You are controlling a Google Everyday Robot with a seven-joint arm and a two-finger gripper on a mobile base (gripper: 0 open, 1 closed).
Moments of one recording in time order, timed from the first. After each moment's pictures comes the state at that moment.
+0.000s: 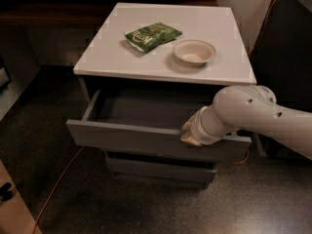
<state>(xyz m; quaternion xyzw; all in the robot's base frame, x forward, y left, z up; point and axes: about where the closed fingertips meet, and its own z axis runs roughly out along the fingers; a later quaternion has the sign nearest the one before) 0.537 -0.115 0.693 -0.59 0.76 0.03 0.25</state>
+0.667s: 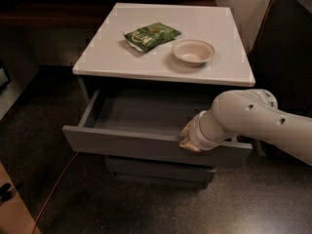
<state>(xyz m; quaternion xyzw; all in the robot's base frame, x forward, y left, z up) 0.519 -0.109 0.697 -0.60 0.76 0.03 0.25</state>
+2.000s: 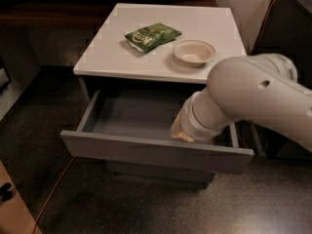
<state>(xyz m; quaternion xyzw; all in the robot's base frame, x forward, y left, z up) 0.471 -0.077 0.802 -0.62 0.75 0.01 0.25</state>
